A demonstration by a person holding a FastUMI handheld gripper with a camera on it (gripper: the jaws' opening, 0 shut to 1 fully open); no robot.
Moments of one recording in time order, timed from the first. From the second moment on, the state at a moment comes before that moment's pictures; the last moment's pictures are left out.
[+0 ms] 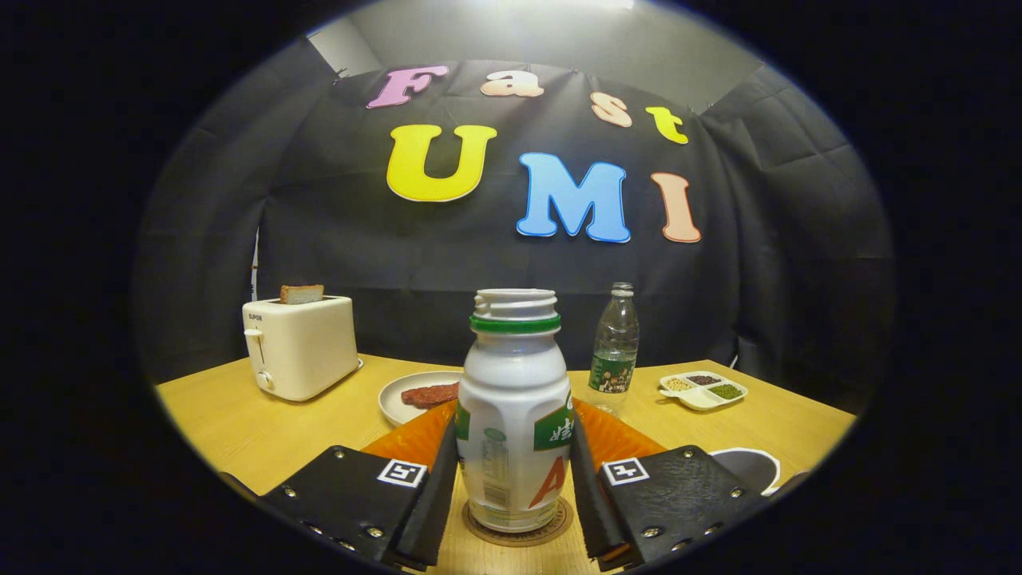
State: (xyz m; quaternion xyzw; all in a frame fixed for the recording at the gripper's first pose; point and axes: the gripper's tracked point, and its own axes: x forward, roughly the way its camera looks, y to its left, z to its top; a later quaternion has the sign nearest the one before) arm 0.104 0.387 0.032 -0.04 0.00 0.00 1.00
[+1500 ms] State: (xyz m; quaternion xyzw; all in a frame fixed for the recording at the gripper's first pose) arm 0.051 0.386 0.060 -0.02 0.01 0.04 1.00
